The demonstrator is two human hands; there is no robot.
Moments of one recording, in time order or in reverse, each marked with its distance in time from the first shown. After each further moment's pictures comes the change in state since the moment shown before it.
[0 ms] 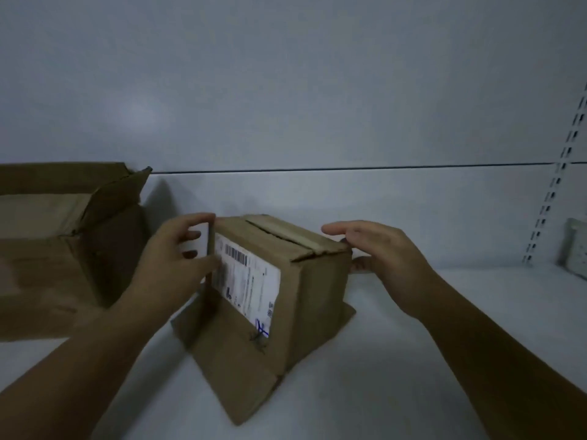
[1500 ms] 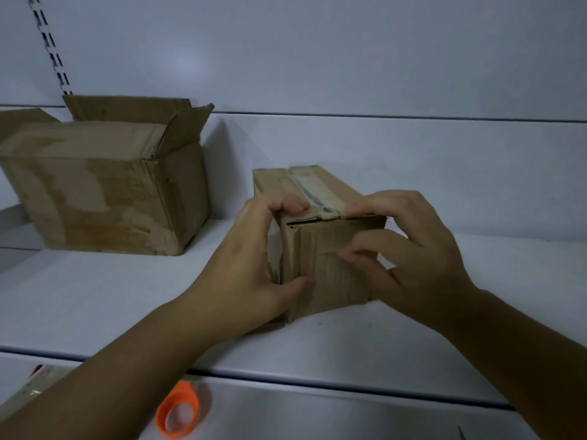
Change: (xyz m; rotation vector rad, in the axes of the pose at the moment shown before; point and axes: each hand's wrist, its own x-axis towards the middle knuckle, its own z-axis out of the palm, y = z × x) left_hand -0.086 0.010 -0.009 0.163 -0.269 0.452; right_hand -0.038 0.004 0.054 -0.827 0.089 -1.029
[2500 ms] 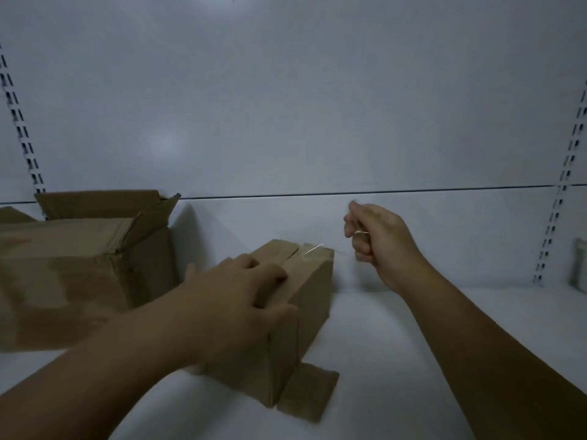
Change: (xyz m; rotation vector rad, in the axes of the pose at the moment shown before) left_hand 0.066 0.044 -0.026 0.594 -0.549 -0.278; right_hand 0.046 0.082 -0.012 0.861 0.178 1.221
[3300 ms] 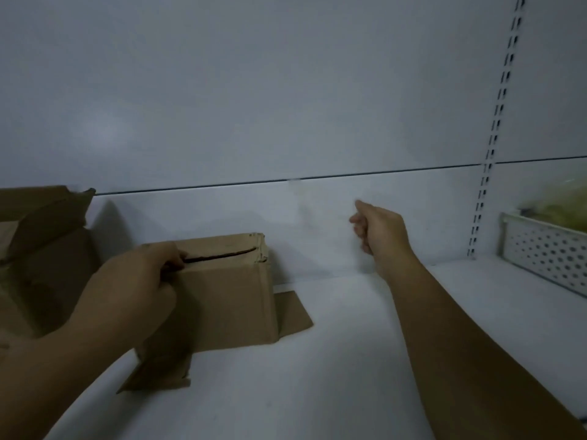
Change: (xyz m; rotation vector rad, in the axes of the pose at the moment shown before) left_hand 0.042 -0.030 0.036 -0.160 0.487 -0.156; right_hand 0.020 0.032 -0.085 -0.095 0.426 0.099
